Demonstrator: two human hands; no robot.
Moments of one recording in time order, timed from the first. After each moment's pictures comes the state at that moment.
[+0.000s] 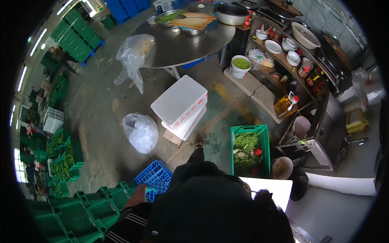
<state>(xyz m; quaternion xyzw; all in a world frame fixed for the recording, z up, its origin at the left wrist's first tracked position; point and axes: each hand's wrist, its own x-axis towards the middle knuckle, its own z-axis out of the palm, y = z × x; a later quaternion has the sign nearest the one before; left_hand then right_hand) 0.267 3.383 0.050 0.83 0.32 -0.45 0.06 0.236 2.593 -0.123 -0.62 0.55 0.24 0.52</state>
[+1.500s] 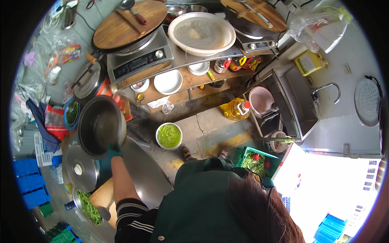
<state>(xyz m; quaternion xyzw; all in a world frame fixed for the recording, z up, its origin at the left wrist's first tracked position) 1.737 2.998 0.013 0.46 0.31 -0.21 0.80 0.852 2.740 0.148 -0.35 0.78 -0.05 0.52</state>
